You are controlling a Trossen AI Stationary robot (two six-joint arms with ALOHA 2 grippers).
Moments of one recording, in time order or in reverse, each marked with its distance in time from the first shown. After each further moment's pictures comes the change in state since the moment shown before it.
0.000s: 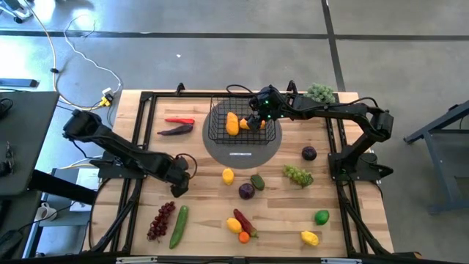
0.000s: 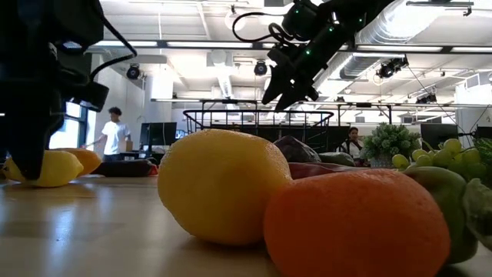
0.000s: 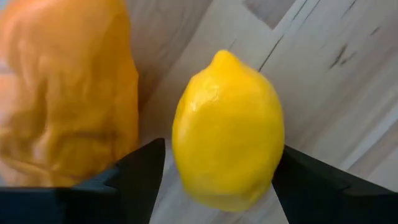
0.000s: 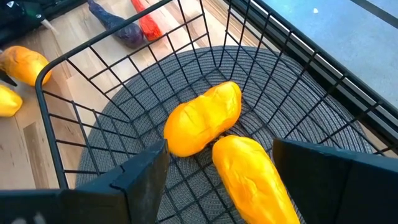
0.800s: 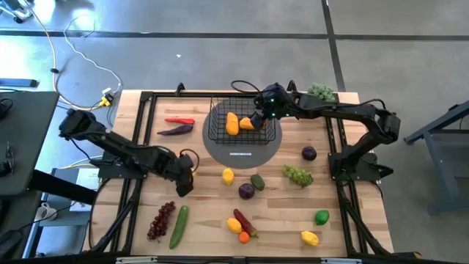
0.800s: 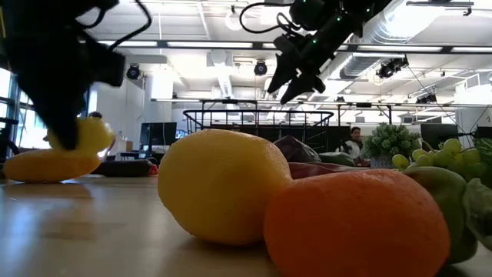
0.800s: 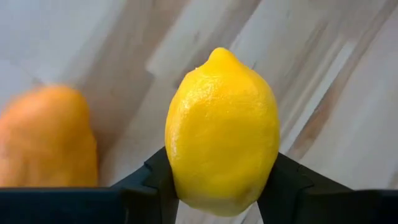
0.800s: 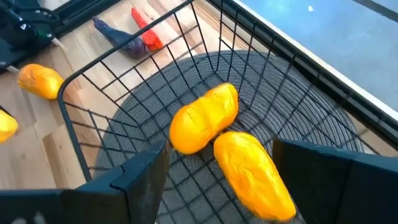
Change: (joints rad) left arm 0.047 -0.091 0.075 0.074 -0.032 0.081; right arm 0.000 -0.080 0.000 -0.064 0.008 0.070
